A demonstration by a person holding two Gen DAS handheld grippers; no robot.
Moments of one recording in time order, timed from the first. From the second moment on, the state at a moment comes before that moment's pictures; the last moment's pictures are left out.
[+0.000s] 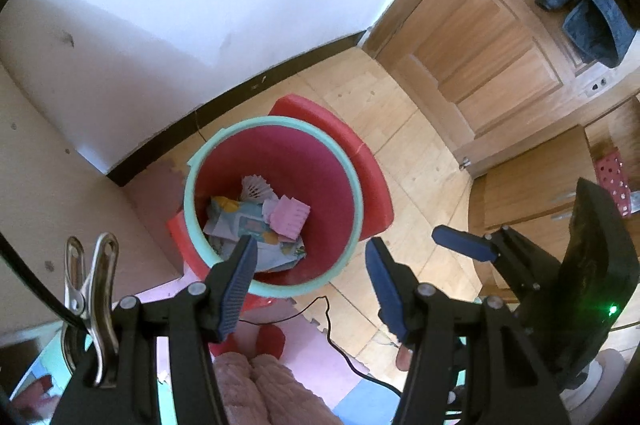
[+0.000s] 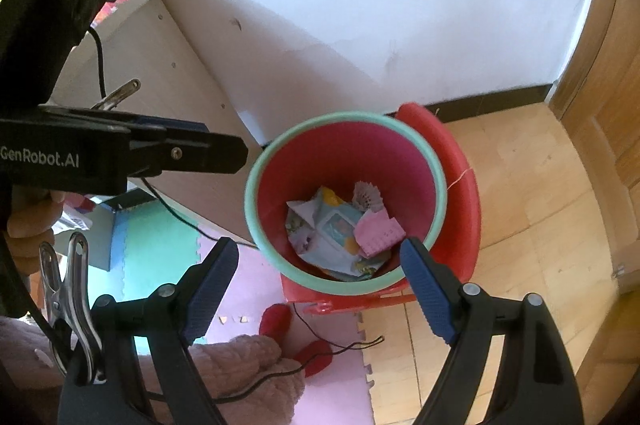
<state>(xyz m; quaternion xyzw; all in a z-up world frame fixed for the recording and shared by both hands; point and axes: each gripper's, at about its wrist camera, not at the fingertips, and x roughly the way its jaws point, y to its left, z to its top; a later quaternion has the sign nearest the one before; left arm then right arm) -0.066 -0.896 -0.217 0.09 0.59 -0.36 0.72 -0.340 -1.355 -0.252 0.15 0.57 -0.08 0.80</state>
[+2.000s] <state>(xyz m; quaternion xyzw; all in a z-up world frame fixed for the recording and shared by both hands) -0.133 -0.502 -0.016 -0.02 0.51 -0.19 0.84 -0.255 -1.039 -0.059 0.08 0.48 0.08 0.87</state>
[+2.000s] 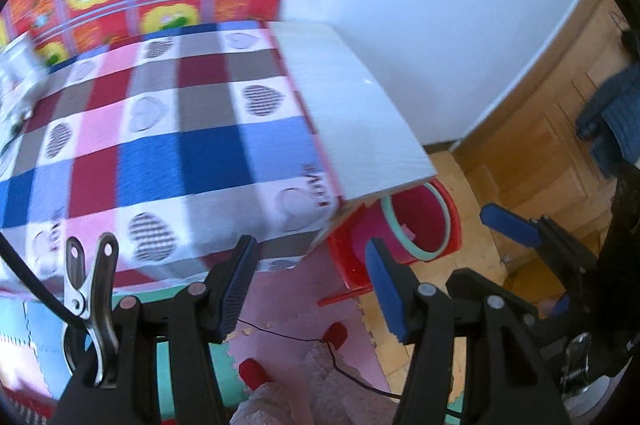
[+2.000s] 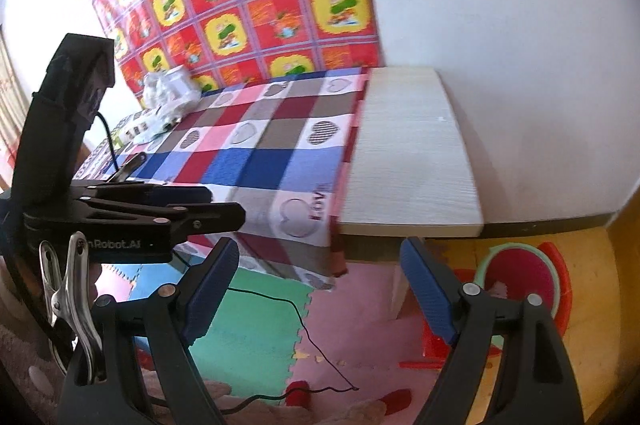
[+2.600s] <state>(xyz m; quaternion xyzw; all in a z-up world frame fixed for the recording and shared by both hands) -0.152 -0.357 0.007 -0.08 0.49 -0.07 0.87 -0.204 -0.916 -0.051 0.07 0.49 0.17 0.85</state>
